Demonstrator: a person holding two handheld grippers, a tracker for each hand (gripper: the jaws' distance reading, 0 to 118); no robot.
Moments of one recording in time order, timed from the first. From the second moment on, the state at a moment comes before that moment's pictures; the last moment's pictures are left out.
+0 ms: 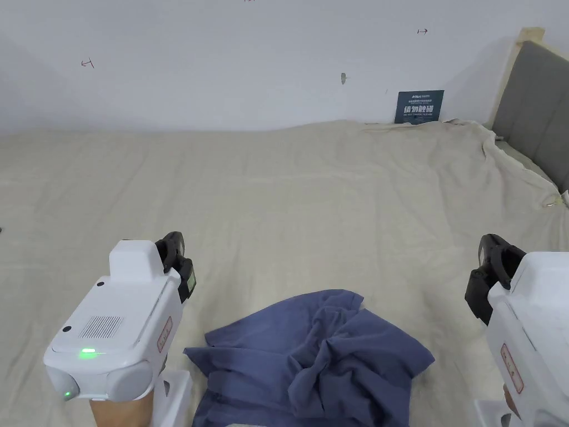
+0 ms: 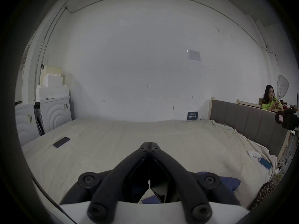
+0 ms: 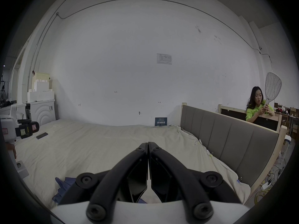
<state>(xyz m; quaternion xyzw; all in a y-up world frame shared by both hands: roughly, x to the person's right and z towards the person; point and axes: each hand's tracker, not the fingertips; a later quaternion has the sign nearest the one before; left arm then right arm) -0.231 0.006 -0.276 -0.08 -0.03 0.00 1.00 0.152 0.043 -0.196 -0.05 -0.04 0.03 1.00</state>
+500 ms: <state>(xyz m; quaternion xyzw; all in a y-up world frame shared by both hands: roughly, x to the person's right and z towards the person) -0.246 -0.024 -0.312 -0.25 -0.04 0.04 0.97 0.152 0.035 -0.201 -0.07 -0.04 0.03 1.00</state>
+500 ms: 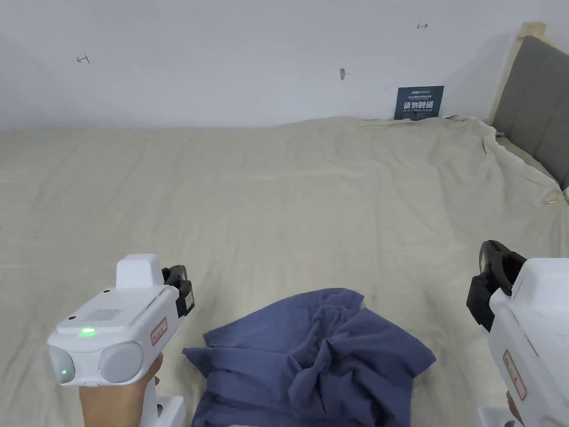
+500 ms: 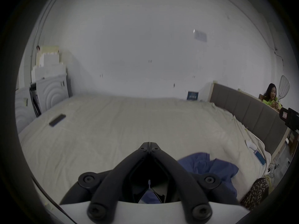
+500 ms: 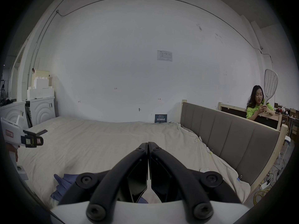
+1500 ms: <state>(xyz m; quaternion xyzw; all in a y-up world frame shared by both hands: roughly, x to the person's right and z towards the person) -0.251 -0.162 -0.377 -0.50 -0.05 0.12 0.86 0.157 -0.012 -0.239 -0.15 -0.04 0.03 0.99</state>
